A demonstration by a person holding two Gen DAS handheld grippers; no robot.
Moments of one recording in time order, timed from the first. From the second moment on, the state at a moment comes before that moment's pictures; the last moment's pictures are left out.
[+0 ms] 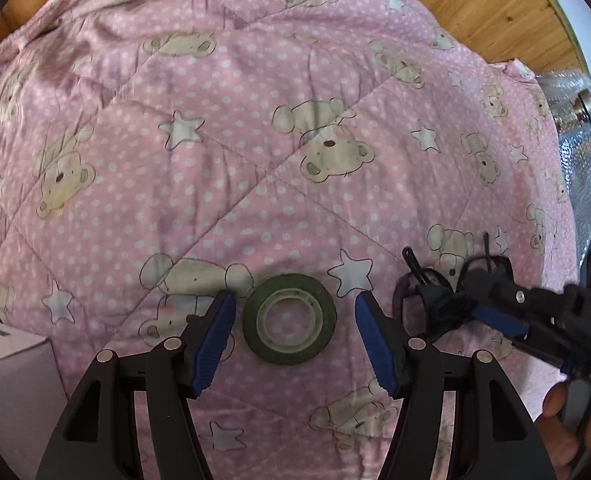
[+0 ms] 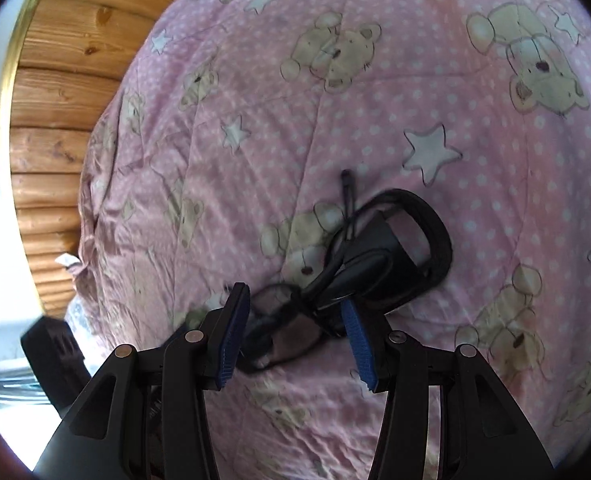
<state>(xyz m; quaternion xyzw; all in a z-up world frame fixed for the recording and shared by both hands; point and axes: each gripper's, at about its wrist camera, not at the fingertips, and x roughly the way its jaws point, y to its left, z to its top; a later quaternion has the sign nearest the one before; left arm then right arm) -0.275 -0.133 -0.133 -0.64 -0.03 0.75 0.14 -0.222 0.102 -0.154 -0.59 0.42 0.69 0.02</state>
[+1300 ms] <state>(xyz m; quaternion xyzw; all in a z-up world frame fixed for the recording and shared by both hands) -0.178 -0.203 -0.007 -0.56 -0.11 0.80 0.15 -0.154 0.027 -0.053 -0.58 0.29 0.76 -0.08</state>
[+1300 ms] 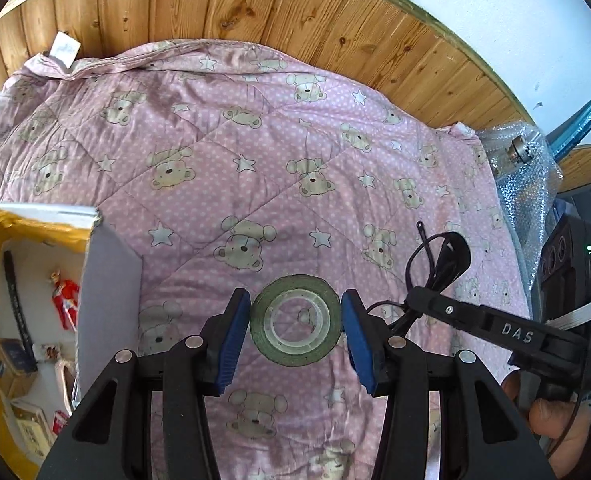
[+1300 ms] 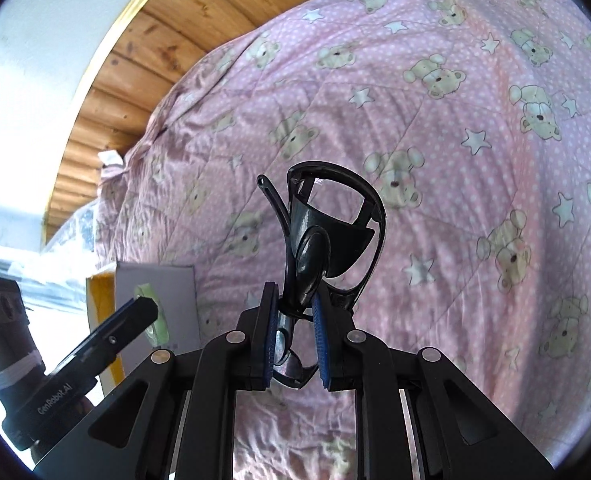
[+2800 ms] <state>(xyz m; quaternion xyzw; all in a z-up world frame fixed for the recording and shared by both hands) -0.008 -0.379 0.049 -0.48 -0.25 0.84 0.05 -0.075 -0.177 0.036 -0.58 0.09 0.77 -0.25</state>
